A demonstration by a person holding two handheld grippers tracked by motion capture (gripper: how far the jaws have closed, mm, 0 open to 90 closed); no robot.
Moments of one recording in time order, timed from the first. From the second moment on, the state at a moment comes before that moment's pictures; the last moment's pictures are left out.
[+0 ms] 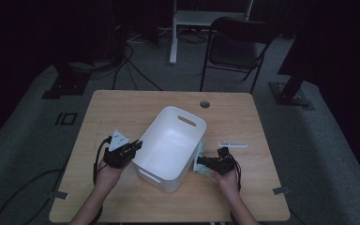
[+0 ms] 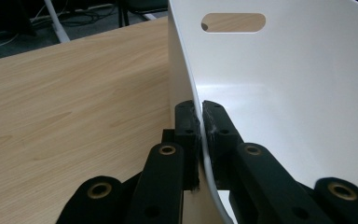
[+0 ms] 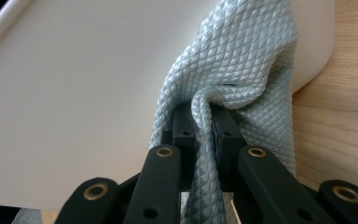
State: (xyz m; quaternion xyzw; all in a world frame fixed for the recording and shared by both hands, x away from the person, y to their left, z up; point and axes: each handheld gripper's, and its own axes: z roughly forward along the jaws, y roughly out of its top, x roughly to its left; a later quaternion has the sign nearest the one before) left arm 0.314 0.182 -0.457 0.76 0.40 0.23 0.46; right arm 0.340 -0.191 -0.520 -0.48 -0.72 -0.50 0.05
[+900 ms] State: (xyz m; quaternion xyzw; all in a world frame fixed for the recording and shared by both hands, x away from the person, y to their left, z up) left arm 0.312 0.180 -0.457 0.75 0.41 0.24 0.45; right arm 0.341 -0.183 -0.529 -0.49 -0.74 -0.46 0.05
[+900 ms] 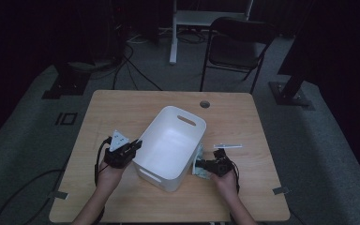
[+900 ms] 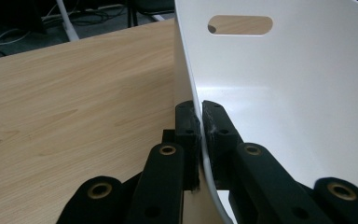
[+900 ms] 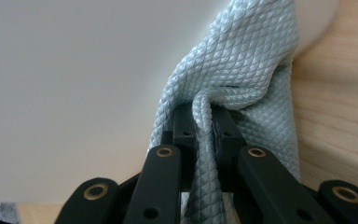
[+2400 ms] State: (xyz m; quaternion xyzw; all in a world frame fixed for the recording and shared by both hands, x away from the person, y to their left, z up) left arm 0.311 0.172 -0.457 0.75 0.41 0.25 0.45; right arm 0.327 -0.182 -0.518 -0.47 -0.73 -0.49 0.02
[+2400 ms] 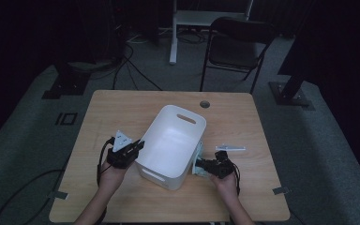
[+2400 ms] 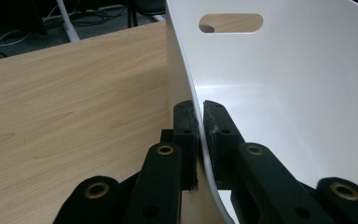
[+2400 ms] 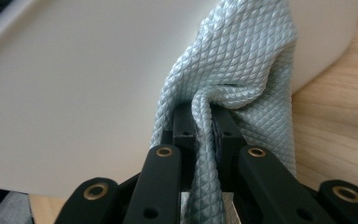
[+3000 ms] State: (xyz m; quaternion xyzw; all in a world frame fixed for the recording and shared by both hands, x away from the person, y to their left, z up) left arm 0.311 0.168 -0.457 0.74 0.43 0.26 0.44; right arm 0.316 -0.184 -0.506 -0.46 -0.72 -0.51 0.03
